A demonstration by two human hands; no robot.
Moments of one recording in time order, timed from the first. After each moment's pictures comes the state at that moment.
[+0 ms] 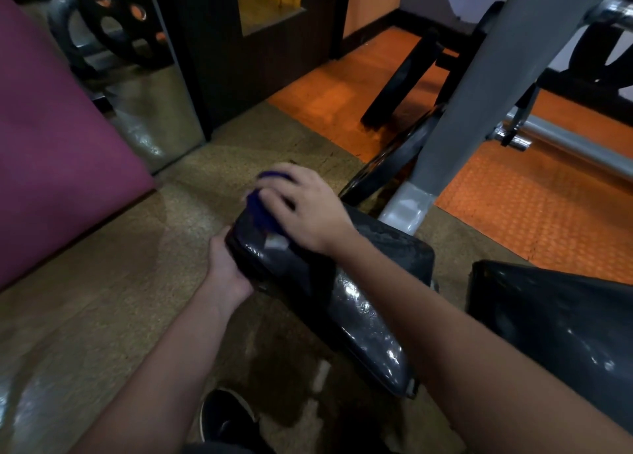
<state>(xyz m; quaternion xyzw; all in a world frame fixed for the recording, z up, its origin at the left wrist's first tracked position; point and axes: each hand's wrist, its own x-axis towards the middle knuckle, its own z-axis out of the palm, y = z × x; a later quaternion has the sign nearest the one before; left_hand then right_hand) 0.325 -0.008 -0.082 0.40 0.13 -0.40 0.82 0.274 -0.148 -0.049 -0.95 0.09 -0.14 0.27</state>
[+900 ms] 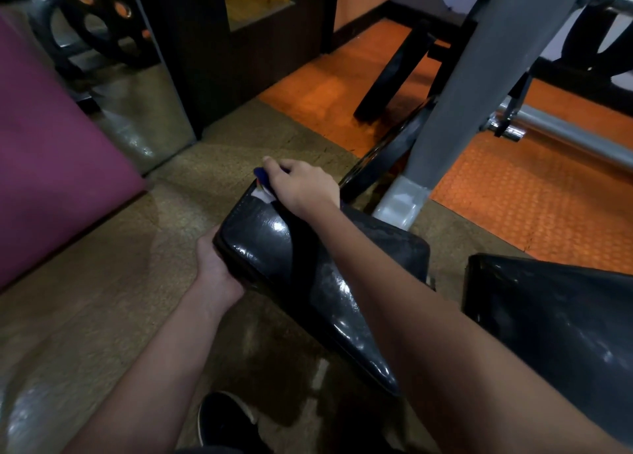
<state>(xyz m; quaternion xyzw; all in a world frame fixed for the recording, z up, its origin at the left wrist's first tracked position) 0.327 -0.011 -0.091 0.45 0.15 -0.39 0.79 0.305 -0.158 -0.030 -0.89 0.33 -0.02 0.32</state>
